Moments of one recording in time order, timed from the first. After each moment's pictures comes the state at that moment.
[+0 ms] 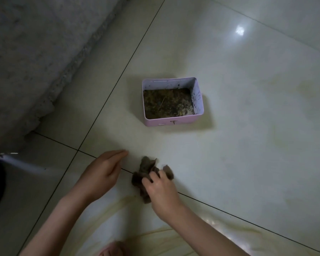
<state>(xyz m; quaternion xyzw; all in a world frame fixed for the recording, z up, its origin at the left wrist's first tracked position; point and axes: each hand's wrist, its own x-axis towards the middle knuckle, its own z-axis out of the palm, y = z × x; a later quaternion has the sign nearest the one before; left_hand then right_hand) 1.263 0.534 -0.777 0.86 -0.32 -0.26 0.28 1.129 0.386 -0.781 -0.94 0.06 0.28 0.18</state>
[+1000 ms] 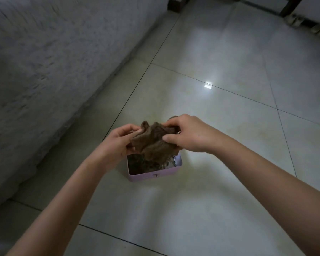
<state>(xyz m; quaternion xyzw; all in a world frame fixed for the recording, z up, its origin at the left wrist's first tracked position) 1.369 0.377 -0.676 0.54 -0.11 -0.43 0.72 1.272 0.225 -0.579 -0.93 0.22 0.15 0.27</state>
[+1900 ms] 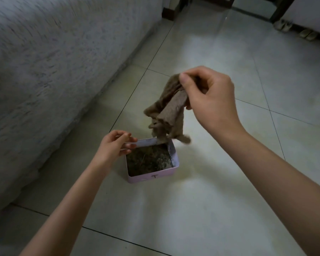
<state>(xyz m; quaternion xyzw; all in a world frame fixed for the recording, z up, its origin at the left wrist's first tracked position) 1.374 0.383 -0.693 0.65 -0.04 -0.33 0.68 1.266 0.230 -0.527 -0.87 0.17 -0.30 0.35</state>
